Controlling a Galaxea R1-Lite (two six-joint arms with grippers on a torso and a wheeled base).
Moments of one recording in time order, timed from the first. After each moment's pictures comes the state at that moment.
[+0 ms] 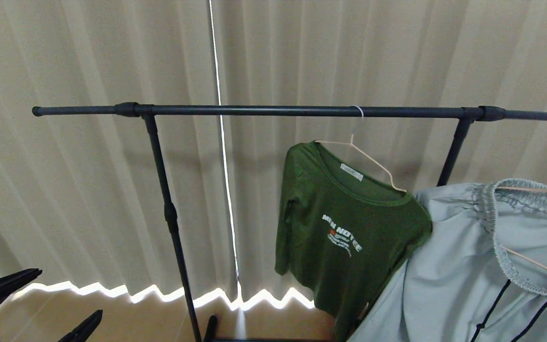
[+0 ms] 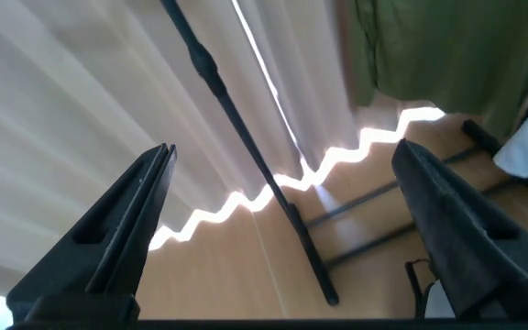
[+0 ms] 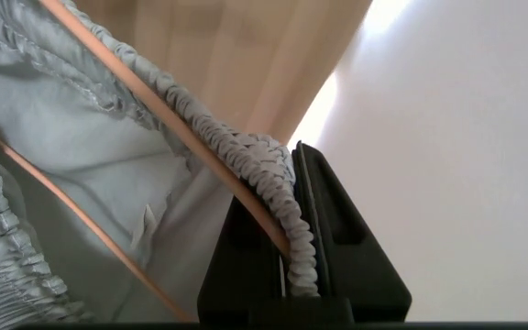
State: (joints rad) left arm -0.25 0.79 -0.20 -0.31 0.01 0.36; right arm -0.43 0.92 -0.33 -0.43 -0.08 -0.32
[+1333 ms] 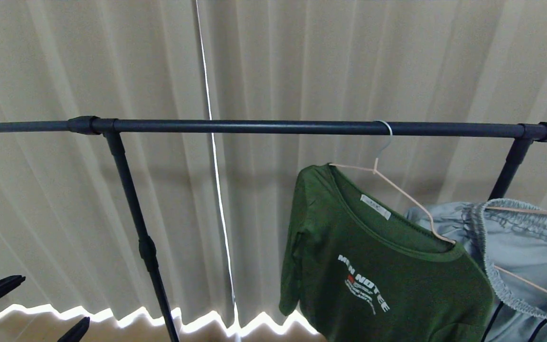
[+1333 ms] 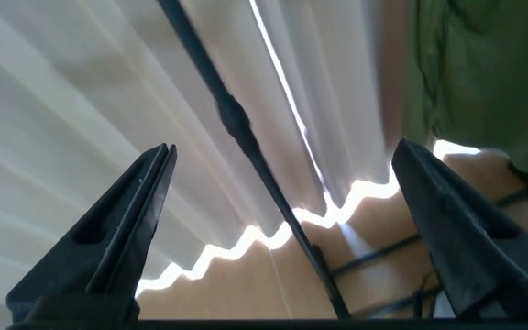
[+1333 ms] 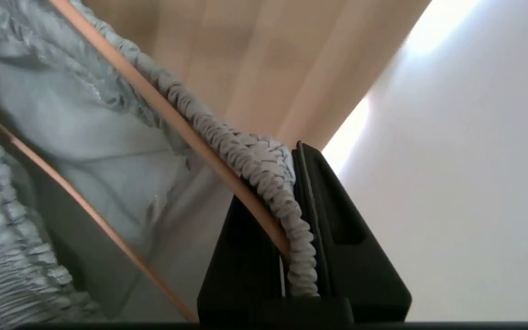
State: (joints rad) left arm -0.24 0.71 -0.18 -0.30 0.01 0.37; right arm -0.39 0.86 -0.26 -0.40 -0.07 -0.33
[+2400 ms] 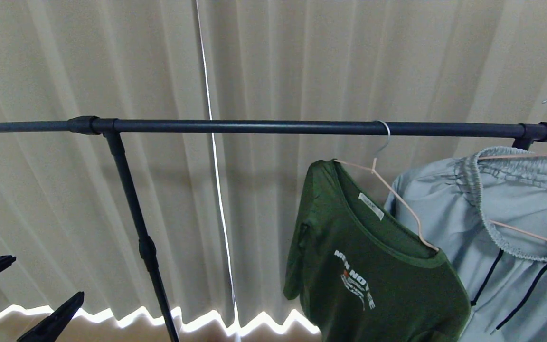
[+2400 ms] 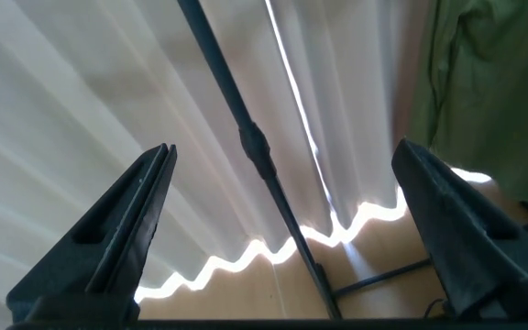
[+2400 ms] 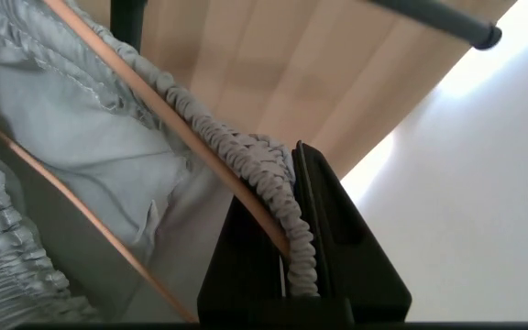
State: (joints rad) left arm -0.20 0.74 -0.24 -0.31 0.01 0.34; right arm -0.30 1.02 -0.67 -0.15 -0.08 -0.33
